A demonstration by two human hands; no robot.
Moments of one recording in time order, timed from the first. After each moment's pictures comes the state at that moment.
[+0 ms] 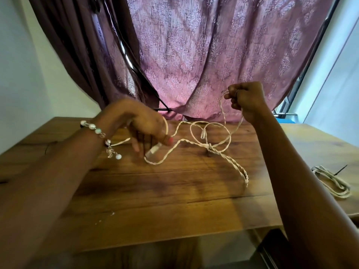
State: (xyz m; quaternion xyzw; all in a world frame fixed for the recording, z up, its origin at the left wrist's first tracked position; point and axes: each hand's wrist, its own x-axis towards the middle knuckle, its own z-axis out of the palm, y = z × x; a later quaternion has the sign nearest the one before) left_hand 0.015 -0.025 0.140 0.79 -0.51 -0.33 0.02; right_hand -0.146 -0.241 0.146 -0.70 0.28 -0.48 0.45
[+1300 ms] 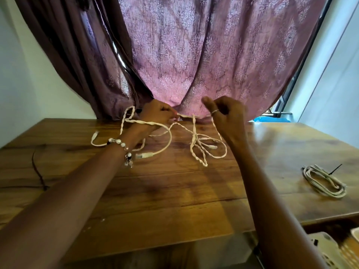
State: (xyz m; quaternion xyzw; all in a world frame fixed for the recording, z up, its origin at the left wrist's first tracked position) left_hand 0.035 -0.104 0.084 0.72 -0.46 -0.04 0.52; right_hand -0.147 -0.198 0.095 -0.79 0.21 -0.54 0.19
